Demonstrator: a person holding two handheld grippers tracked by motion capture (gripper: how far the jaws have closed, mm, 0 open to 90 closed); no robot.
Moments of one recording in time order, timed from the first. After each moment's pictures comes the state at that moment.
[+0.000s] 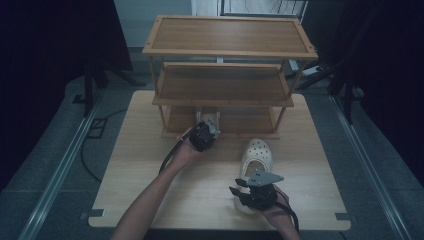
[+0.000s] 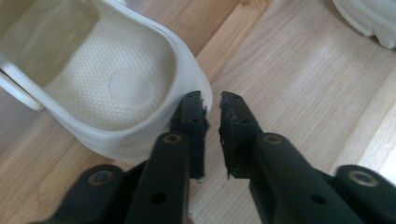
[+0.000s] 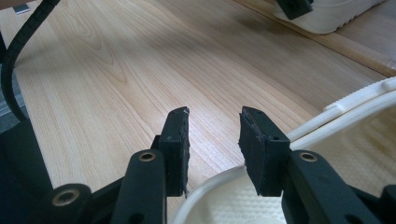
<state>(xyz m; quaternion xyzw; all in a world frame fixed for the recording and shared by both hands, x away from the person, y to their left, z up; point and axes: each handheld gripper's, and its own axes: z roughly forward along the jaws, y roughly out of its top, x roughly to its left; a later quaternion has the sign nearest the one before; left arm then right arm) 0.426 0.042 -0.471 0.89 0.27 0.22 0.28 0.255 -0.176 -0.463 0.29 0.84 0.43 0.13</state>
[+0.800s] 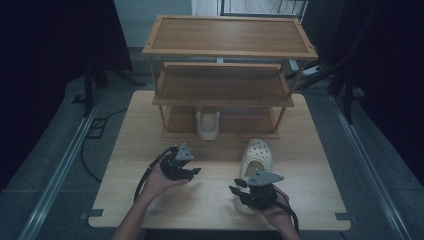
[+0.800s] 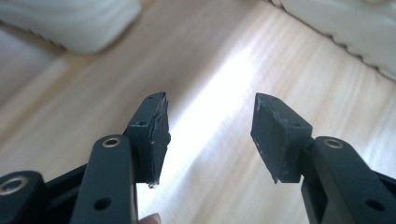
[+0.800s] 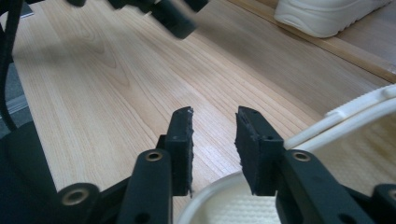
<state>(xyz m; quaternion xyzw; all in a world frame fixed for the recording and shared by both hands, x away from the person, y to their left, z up) 0.322 0.117 -0.470 0.89 0.28 0.14 0.33 0.255 -0.175 -0.461 0.29 0.84 0.44 0.13</state>
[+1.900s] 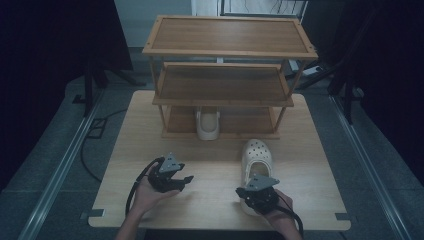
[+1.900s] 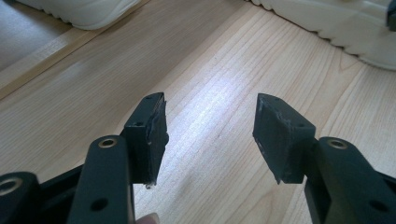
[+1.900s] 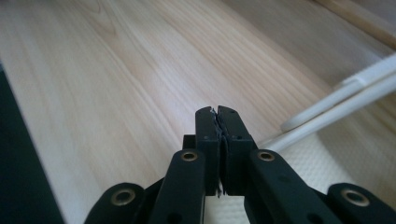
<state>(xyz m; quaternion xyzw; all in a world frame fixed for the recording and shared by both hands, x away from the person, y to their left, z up) 0.292 0.142 -0.471 0.86 0.31 0.14 0.39 0.248 -0.183 -0.472 0.28 0.88 0.37 0.14</state>
